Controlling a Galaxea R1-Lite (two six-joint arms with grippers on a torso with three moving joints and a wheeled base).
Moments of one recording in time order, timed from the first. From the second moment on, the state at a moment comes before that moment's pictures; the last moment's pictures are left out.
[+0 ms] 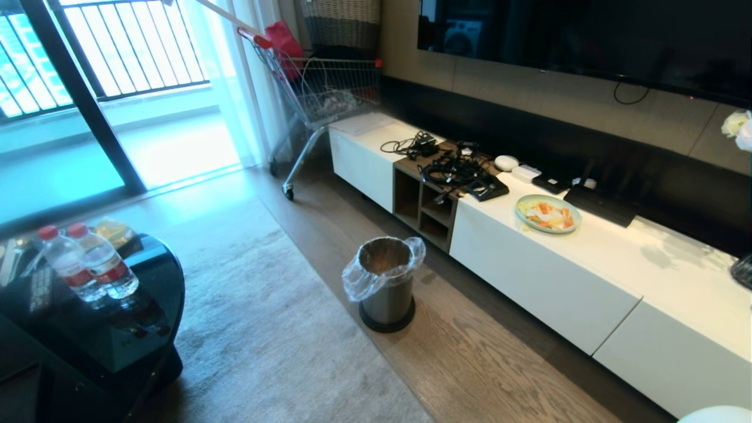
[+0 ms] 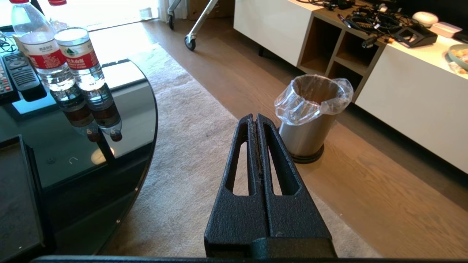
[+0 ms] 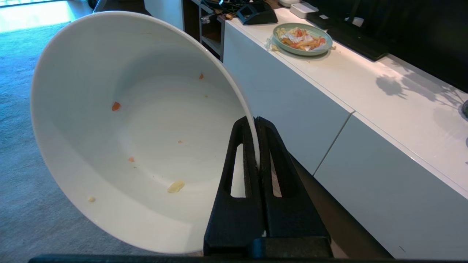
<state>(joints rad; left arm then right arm) 0.00 0.00 0.00 -0.01 0.01 -0.09 0.00 0.00 0.00 0.00 0.06 -0.11</state>
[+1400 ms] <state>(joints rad) 0.00 0.00 0.00 -0.01 0.01 -0.09 0.00 0.00 0.00 0.00 0.06 -0.09</state>
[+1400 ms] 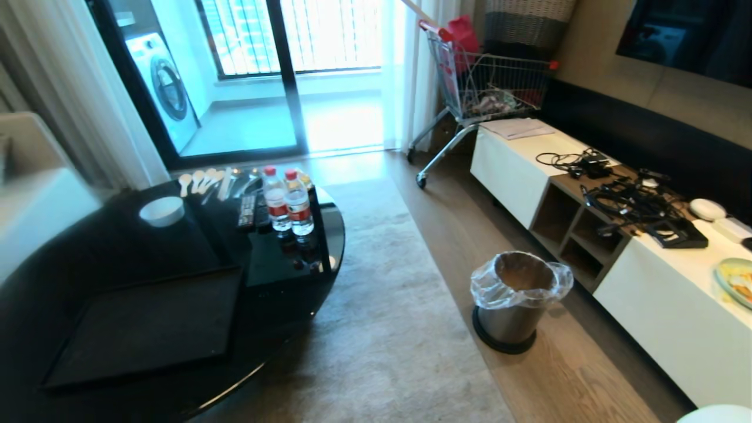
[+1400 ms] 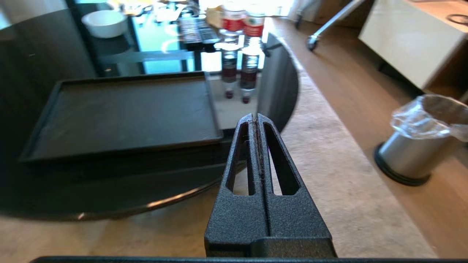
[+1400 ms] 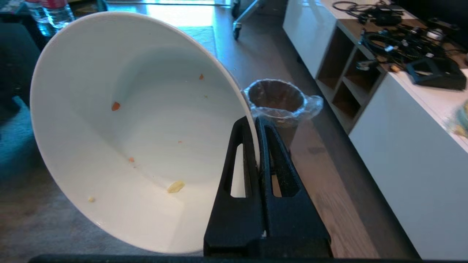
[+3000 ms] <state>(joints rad) 0.00 0.00 0.00 -0.01 0.01 -0.09 0.00 0.00 0.00 0.00 0.06 -0.09</state>
